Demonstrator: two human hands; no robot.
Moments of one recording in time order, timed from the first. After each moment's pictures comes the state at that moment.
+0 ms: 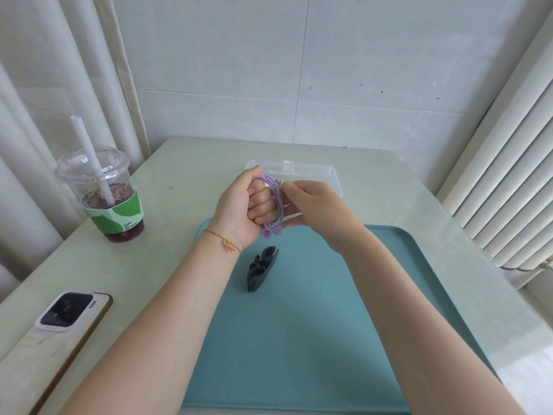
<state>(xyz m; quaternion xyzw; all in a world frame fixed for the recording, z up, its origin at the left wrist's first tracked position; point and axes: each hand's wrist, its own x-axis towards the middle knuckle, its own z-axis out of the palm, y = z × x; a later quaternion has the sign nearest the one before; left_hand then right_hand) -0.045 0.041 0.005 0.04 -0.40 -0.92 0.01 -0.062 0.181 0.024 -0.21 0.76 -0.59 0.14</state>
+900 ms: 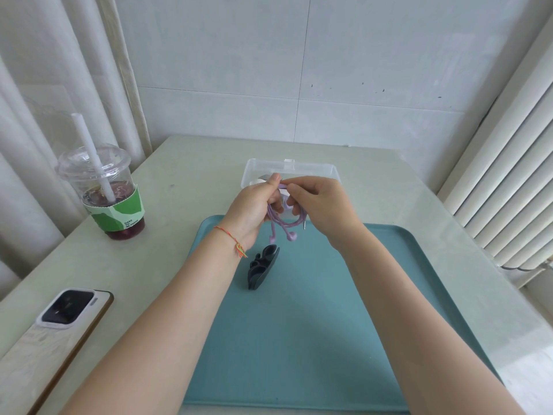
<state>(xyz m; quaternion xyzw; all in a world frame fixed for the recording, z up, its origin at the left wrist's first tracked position) -0.049 0.046 -0.005 0.06 -0.70 -0.71 0.05 -0.064 0.184 0.023 -0.19 0.80 -0.57 0.02</state>
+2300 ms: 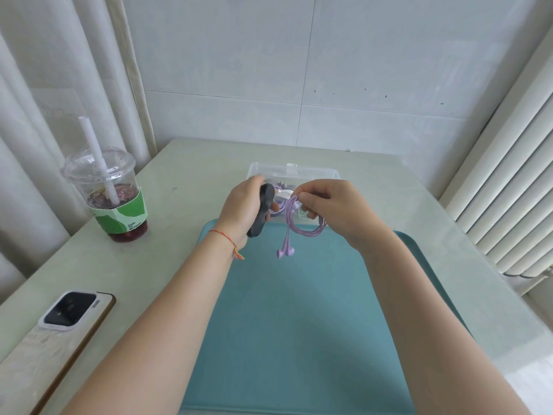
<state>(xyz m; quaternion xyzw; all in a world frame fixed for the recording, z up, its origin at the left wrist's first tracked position) -0.049 0.037 0.004 0.14 -0.69 -0.70 0.12 -0.076 0.202 0.028 -0.23 0.83 -0.52 0.04</state>
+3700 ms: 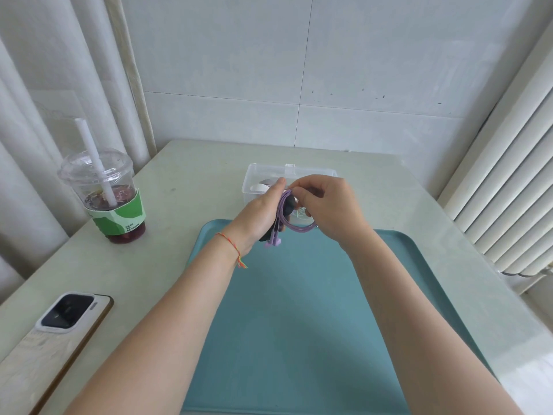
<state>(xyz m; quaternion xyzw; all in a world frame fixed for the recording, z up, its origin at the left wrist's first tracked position) -0.033 0.058 0.014 0.07 -0.75 -0.66 0.00 -0.066 0.191 0.031 -0.21 0.83 -0.51 -0.04</state>
